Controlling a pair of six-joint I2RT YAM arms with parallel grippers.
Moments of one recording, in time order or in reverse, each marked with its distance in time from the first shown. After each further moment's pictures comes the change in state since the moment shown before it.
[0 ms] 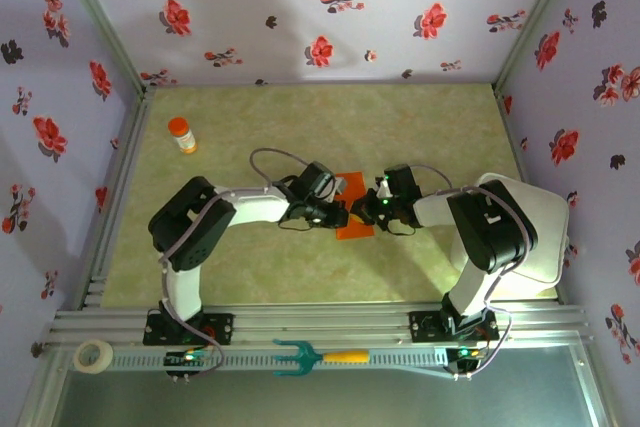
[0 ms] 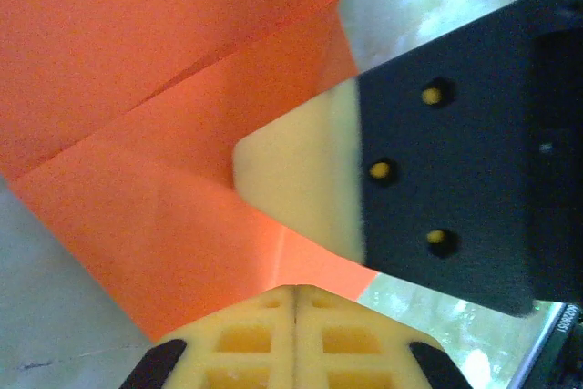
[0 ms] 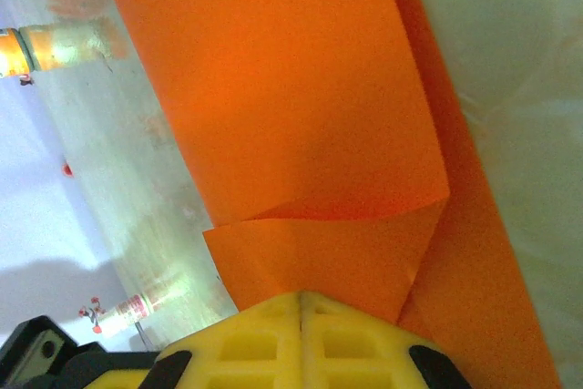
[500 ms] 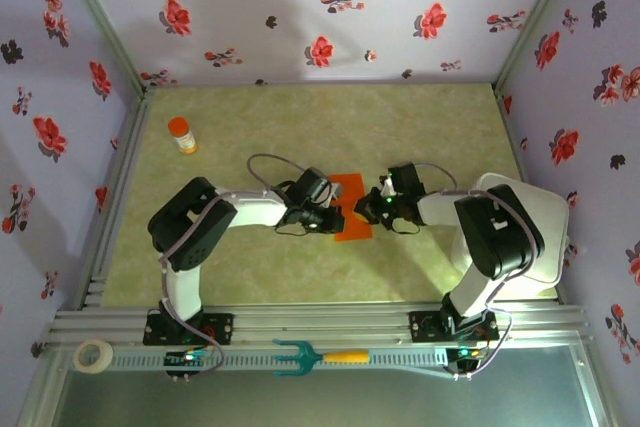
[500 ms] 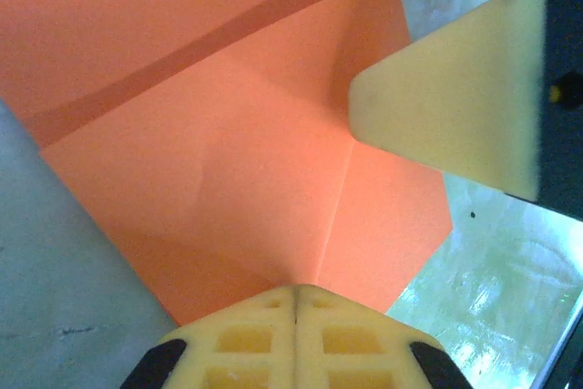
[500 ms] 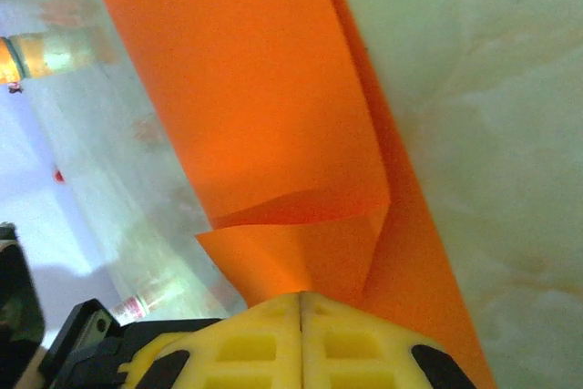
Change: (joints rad) left arm 0.001 -0.006 -0.064 0.037 -0.002 -0.003; right arm -0.014 -0.056 0.015 -0.102 0.000 -0.027
